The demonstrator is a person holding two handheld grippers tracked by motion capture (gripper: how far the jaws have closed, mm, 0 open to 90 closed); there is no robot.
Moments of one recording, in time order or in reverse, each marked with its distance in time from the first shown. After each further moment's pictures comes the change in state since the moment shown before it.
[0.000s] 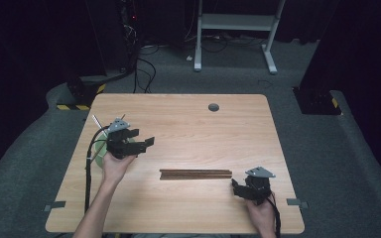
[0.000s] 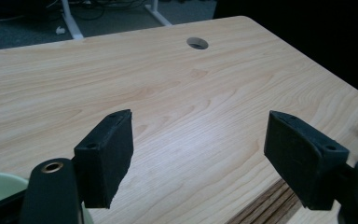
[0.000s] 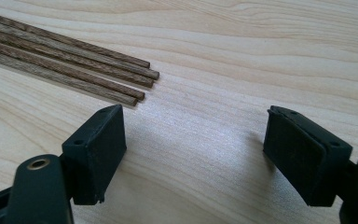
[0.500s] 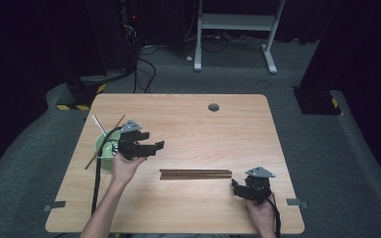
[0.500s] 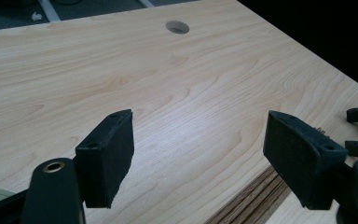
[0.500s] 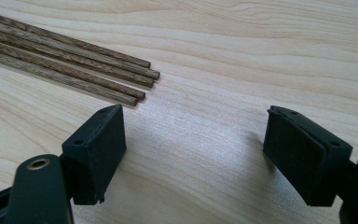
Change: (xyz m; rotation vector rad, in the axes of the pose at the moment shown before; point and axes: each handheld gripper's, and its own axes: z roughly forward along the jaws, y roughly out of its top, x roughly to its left) left arm -0.017 0.000 0.023 0.069 -0.041 0.021; right arm 0.000 0.000 0.000 0.001 0.001 0.001
